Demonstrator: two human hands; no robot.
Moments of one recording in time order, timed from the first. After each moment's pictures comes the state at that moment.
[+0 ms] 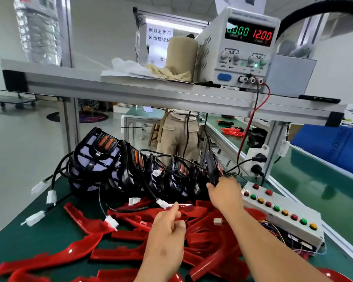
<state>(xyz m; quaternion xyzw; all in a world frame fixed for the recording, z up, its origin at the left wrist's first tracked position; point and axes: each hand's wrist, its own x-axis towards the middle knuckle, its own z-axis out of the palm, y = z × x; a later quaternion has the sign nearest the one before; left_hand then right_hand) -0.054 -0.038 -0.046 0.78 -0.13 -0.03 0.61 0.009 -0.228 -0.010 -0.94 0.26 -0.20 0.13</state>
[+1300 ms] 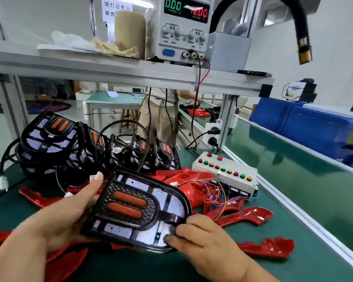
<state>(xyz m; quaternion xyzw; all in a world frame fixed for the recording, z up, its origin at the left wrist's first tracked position) -0.042 0.052 -0.028 0.62 -0.12 -0.38 0.67 -0.197 -0.215 -0.053 -0.84 -0.31 -0.43 -0.08</state>
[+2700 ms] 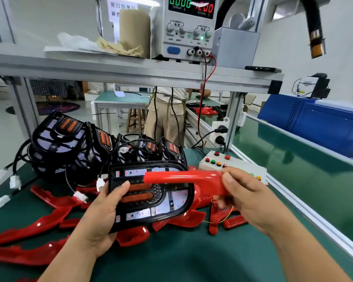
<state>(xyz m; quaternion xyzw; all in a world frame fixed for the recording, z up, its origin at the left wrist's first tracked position) -0.078 0.000 -0.034 0.53 -0.08 -0.18 0.83 -0.195 -0.253 0.017 -0.77 -0.03 -0.15 0.62</state>
